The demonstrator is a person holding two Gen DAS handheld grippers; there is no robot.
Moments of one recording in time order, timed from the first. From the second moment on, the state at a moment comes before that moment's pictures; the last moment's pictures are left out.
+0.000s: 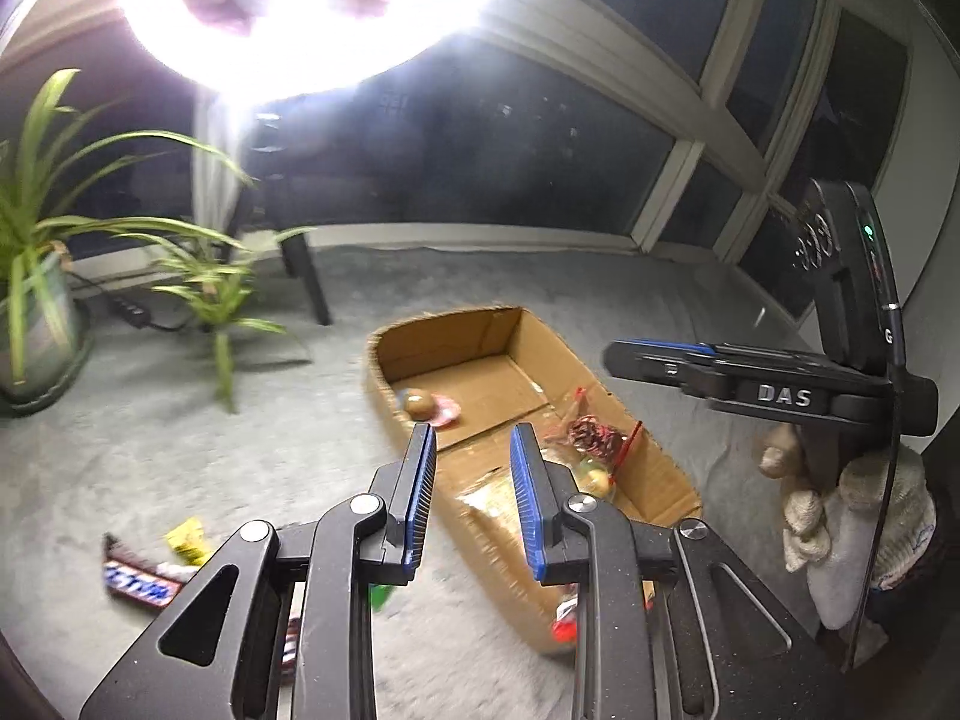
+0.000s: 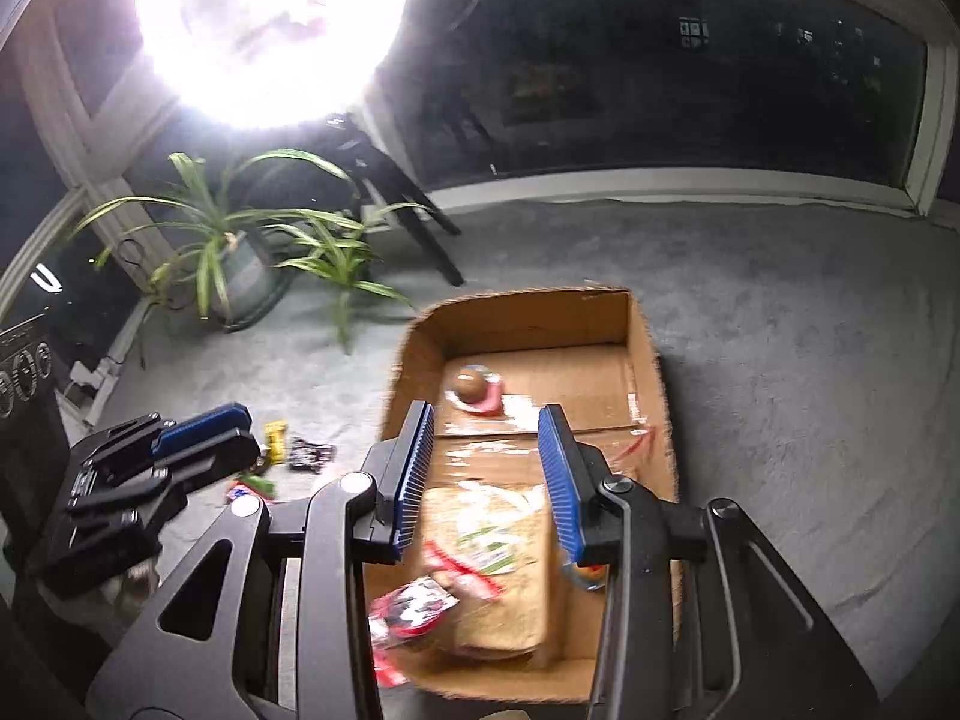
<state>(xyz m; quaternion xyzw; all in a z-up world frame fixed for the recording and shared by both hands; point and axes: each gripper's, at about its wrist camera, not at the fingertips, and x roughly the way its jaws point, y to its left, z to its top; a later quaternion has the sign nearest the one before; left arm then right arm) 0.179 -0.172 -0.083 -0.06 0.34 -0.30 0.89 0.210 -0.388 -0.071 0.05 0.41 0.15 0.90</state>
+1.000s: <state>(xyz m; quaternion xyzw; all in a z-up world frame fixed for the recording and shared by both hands) 0.140 -0.009 -0.162 -0.10 0.42 -0.21 0.88 0.226 -0.196 -0.172 0.03 0.54 0.31 0.78</state>
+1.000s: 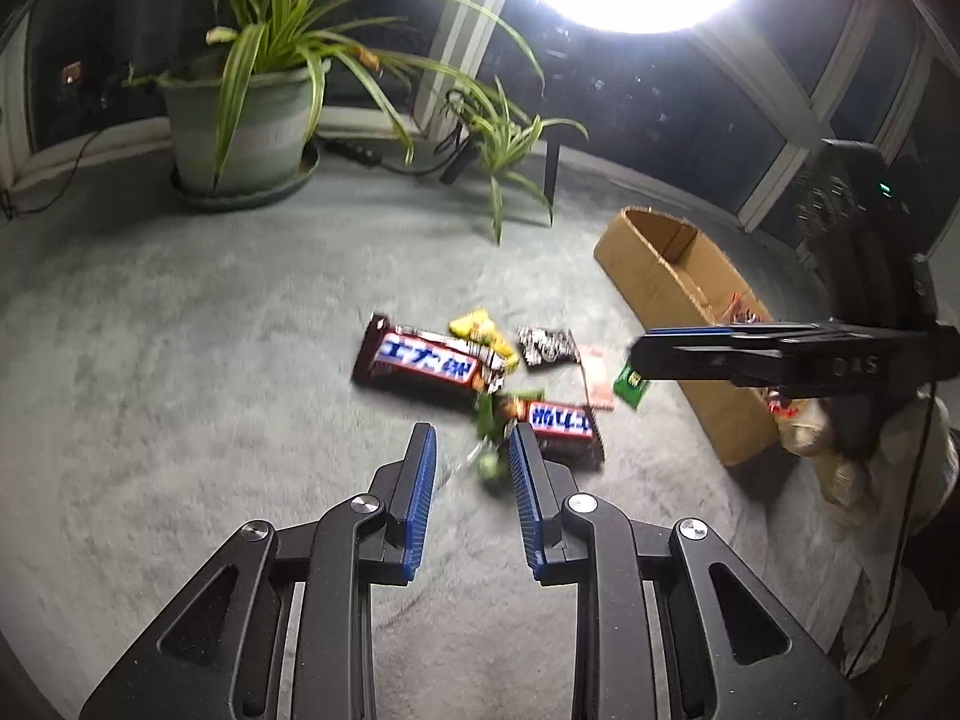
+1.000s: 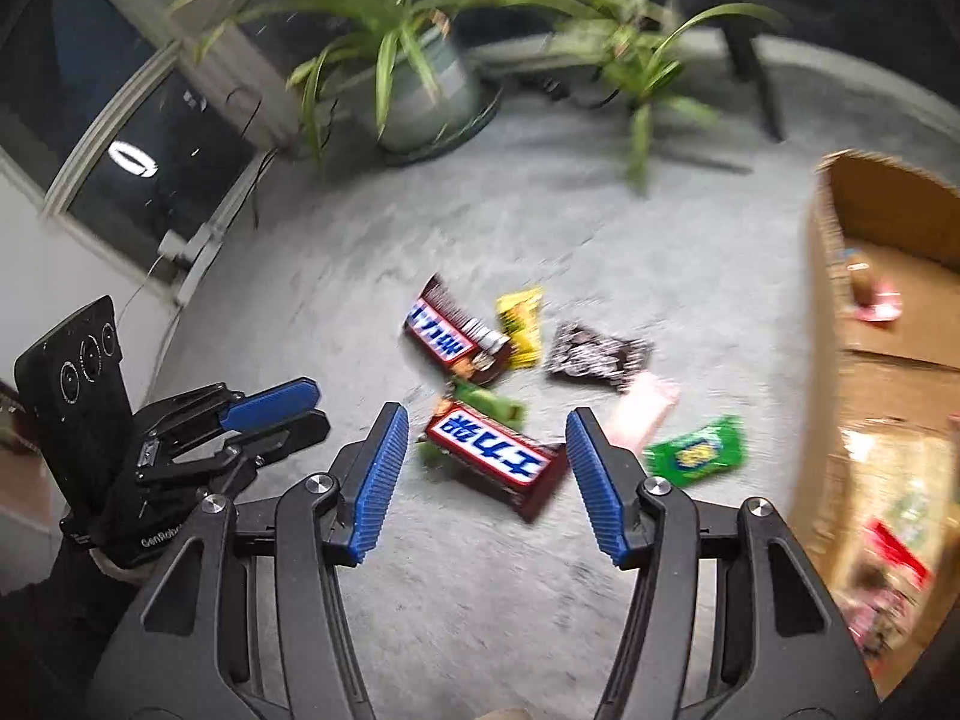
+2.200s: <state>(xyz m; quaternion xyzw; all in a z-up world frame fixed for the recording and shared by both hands) 0.155 -0.060 -0.203 0.01 0.45 -0.23 0.86 0.218 -0.180 -0.214 -0.05 0.58 0.29 0.76</state>
